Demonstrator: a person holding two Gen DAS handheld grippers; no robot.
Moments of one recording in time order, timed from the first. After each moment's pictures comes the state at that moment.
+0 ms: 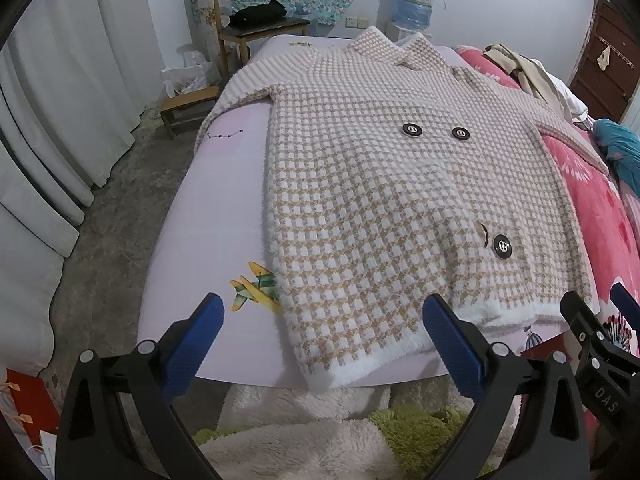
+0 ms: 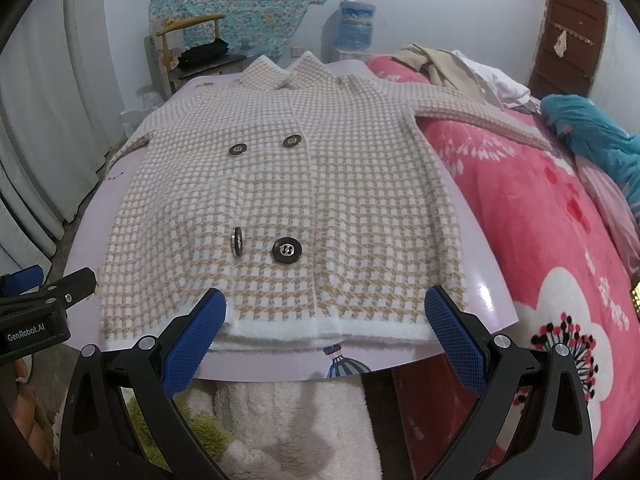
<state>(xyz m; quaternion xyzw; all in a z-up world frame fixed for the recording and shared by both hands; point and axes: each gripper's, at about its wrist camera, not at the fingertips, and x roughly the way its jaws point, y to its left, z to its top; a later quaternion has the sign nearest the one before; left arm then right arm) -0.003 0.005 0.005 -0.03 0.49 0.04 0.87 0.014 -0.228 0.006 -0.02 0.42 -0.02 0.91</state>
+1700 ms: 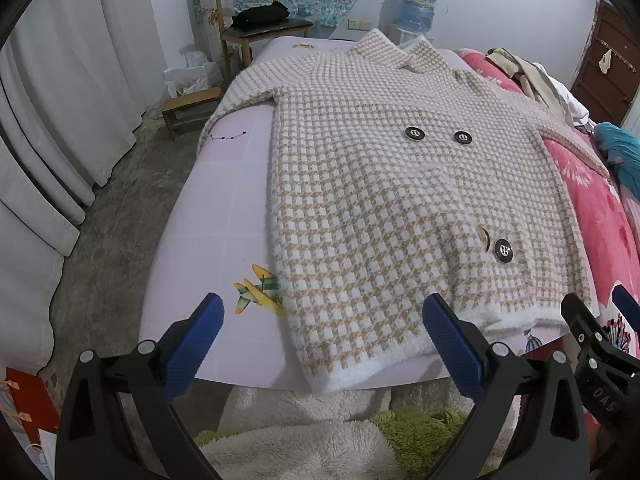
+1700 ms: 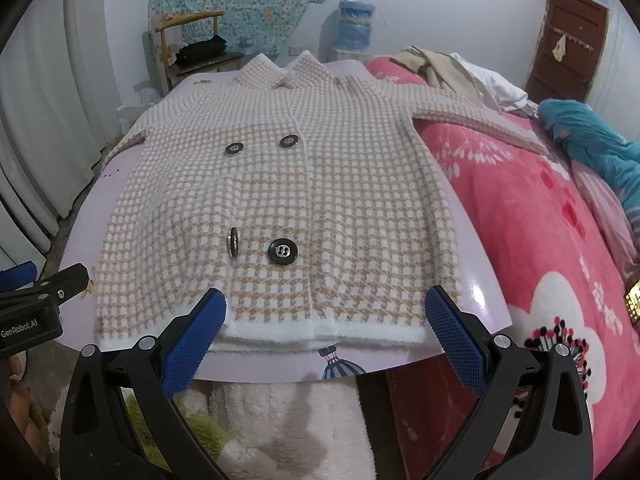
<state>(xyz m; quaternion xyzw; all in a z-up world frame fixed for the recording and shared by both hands) -0.004 0.006 0.005 -0.03 0.49 0.04 0.87 0.017 -0.232 0.002 -0.03 0.42 -0.02 0.91</state>
